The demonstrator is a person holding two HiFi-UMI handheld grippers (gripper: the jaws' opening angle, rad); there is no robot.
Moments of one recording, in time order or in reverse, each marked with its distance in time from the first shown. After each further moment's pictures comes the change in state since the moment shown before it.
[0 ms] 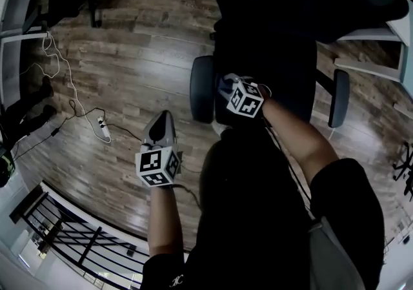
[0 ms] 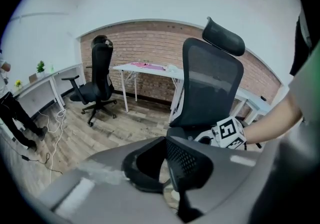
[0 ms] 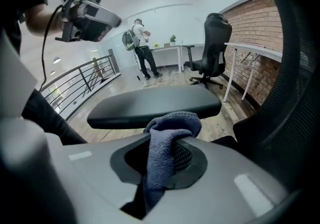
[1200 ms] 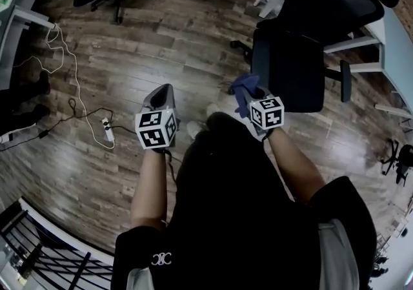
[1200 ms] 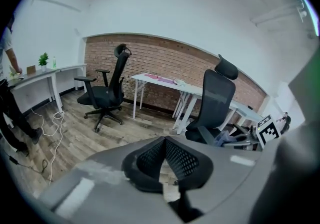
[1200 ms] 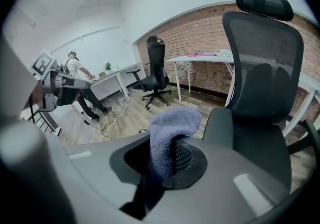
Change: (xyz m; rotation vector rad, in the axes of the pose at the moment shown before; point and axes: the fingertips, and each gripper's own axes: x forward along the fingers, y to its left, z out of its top) left arm -0.103 0.226 -0.002 -0.006 -0.105 -0.125; right arm -0.021 0.111 0.150 0.716 -0.211 -0.546
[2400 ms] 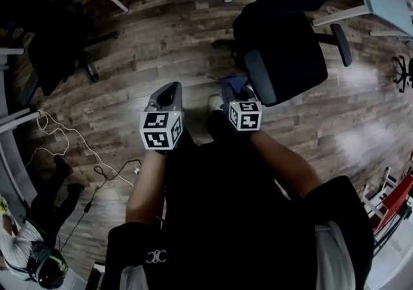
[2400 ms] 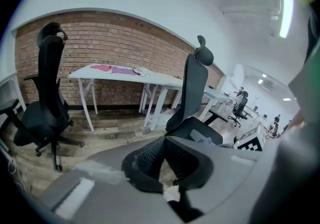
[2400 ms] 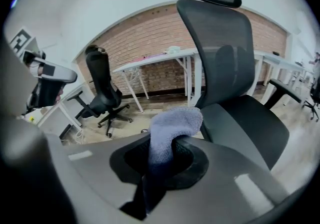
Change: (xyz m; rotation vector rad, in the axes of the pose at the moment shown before) left arm 0.174 -0.016 0.119 0.350 0.167 -0.455; right arm 0.108 -0.033 0.054 0.476 -0.134 -0.450
